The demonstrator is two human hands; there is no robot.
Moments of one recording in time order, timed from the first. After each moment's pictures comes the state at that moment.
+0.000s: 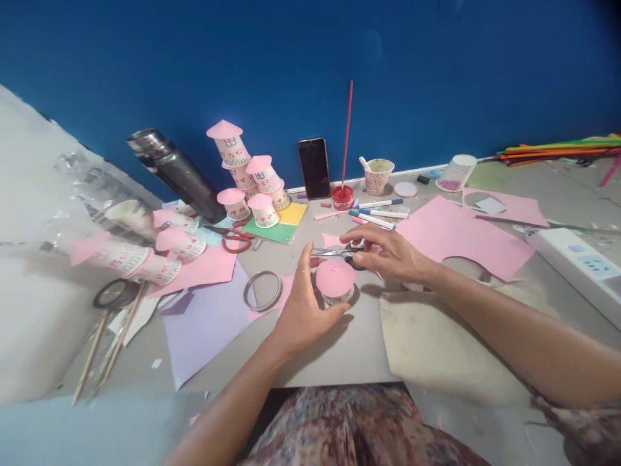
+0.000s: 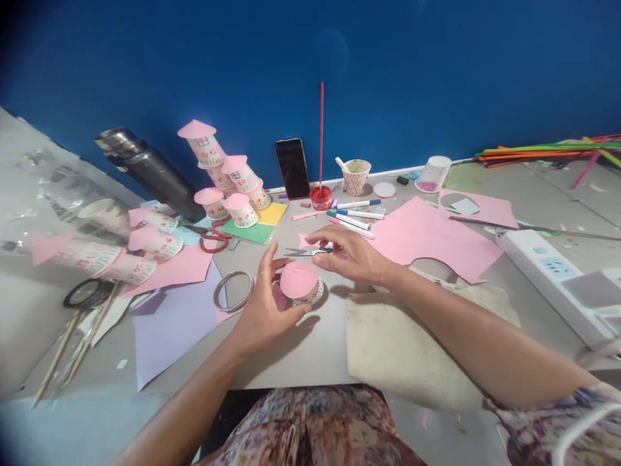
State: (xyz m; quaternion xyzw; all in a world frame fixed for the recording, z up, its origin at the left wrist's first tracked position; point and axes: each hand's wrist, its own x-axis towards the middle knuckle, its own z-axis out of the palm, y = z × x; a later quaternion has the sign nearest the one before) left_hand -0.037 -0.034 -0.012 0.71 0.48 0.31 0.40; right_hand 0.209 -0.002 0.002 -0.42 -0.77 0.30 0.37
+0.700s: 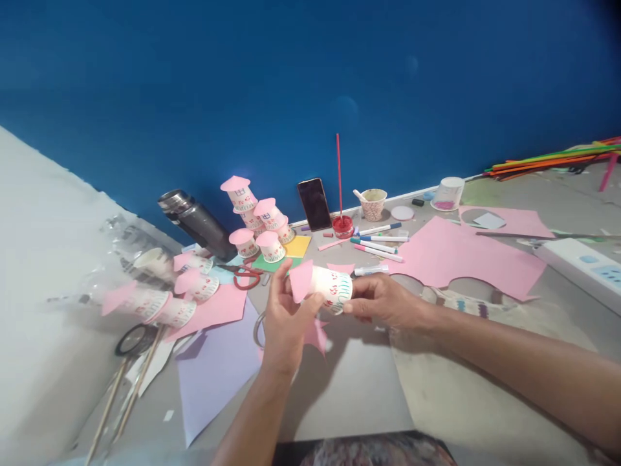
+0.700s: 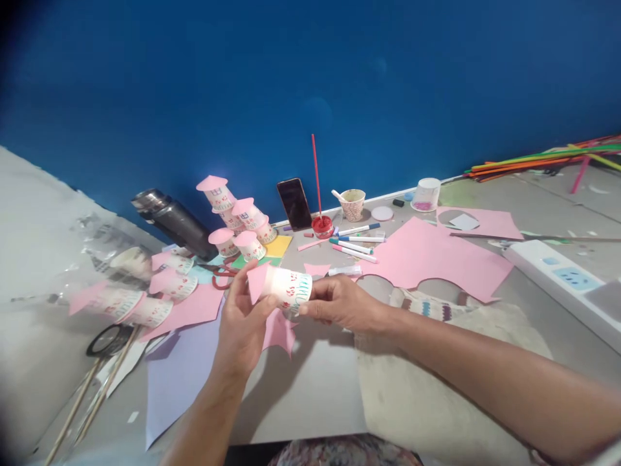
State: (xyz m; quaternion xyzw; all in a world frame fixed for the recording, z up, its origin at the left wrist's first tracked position) left_hand -0.034 -0.012 0.021 0.48 0.43 0.56 0.52; right_hand 0.166 -0.020 0.003 -0.38 -0.54 0.65 0.38
